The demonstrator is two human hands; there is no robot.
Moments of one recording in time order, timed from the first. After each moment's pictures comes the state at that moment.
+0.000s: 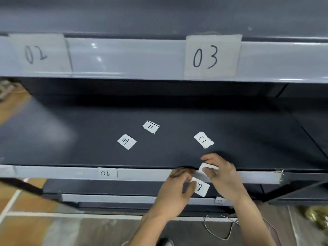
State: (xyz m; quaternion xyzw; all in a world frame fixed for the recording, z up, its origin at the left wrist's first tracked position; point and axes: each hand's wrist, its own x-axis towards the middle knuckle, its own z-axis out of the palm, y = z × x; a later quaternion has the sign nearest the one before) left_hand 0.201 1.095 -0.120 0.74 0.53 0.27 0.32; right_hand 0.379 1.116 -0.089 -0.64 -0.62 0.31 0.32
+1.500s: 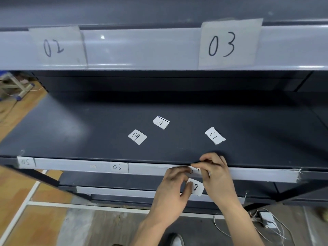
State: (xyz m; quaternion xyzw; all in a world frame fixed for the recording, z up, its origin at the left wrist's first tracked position) left_hand 0.172 1.072 -0.119 0.73 0.56 0.30 0.25; right_hand 0.331 1.111 -0.127 -0.60 -0.71 0.11 0.35
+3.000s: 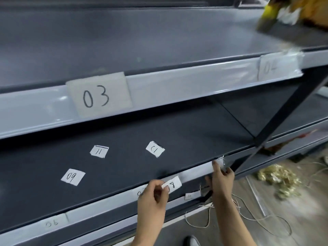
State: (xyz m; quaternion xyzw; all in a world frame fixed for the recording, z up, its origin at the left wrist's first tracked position) left_hand 0.256 1.080 -0.090 0.61 0.56 0.36 0.44; right_hand 0.463 1.093 -0.122 -0.71 -0.01 0.32 0.63
